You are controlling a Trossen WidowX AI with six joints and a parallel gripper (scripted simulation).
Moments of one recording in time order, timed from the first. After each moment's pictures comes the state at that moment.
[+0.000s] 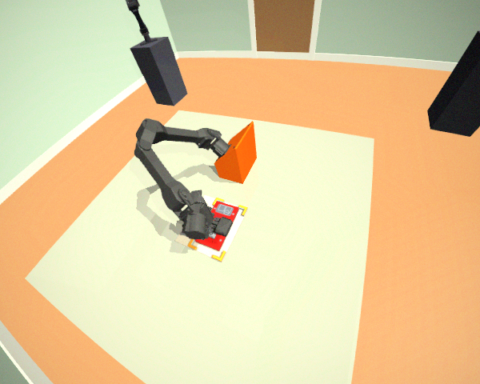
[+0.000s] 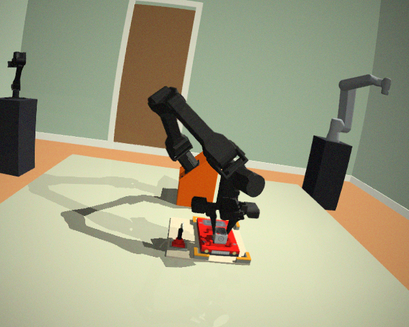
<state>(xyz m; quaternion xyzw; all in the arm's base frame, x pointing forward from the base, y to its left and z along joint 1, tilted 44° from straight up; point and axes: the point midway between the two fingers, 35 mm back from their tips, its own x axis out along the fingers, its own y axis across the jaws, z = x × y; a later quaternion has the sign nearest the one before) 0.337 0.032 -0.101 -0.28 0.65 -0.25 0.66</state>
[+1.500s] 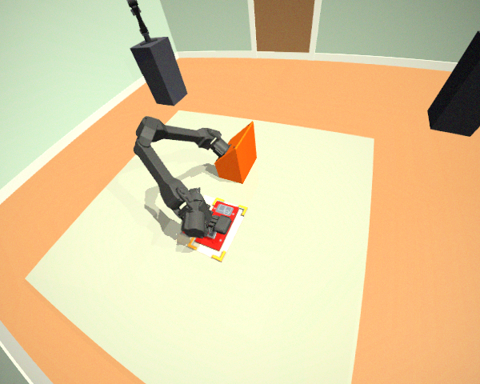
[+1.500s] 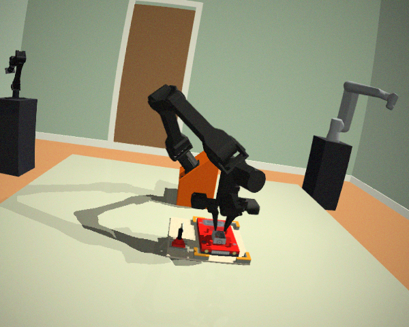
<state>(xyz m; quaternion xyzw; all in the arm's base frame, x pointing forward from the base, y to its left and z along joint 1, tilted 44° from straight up) 0.335 0.037 -0.092 -0.28 0.65 -0.24 0.66</state>
